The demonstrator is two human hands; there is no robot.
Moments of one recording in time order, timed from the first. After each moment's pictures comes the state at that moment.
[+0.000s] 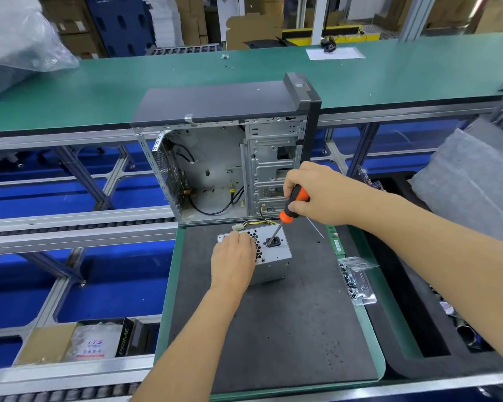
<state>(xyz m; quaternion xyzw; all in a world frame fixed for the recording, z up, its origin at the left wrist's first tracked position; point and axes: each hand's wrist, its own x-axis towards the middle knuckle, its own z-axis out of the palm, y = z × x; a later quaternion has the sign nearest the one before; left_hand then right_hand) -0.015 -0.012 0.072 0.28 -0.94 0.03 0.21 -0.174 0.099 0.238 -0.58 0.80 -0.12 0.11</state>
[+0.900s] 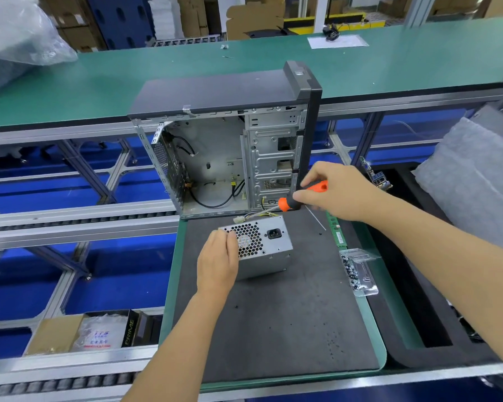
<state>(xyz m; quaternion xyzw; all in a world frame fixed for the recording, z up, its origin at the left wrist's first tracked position) 0.016 -0.018 0.047 0.36 -0.83 -0.27 0.33 -0.193 0.119 0.207 -0.44 0.83 -0.30 0.16</state>
